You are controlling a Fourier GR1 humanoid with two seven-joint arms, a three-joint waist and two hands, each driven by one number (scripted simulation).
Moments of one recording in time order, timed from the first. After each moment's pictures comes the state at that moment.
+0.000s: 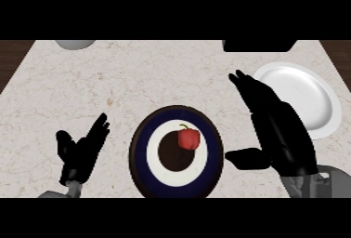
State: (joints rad) left arm -0.02 0.30 -0.28 -1.42 0.35 0.23 0.14; right arm -0.47 -0.56 0.61 -1.93 0.58 -0.10 0.82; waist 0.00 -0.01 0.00
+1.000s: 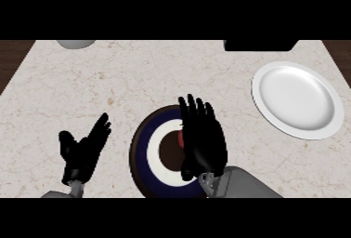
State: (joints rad) left arm -0.01 0.26 -0.25 -1.41 0.29 0.20 0.15; right arm -0.51 -0.12 0.76 -1.61 0.85 0.11 1.03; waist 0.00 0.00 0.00
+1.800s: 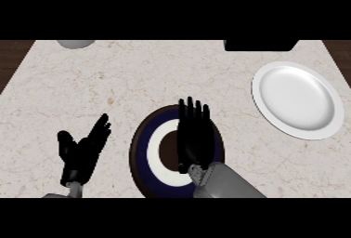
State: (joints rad) left arm 0.01 0.23 -0.21 -1.46 0.24 0.16 0.20; right arm -0.49 -0.01 0.72 -1.40 1.01 0.11 1.01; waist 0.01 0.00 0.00
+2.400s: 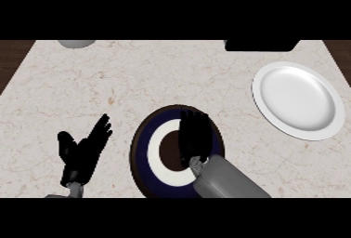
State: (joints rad) left arm 0.02 0.19 -0.17 -1.46 0.21 0.13 0.21; right arm -0.53 0.00 0.72 -1.22 0.96 0.08 0.96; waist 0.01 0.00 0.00
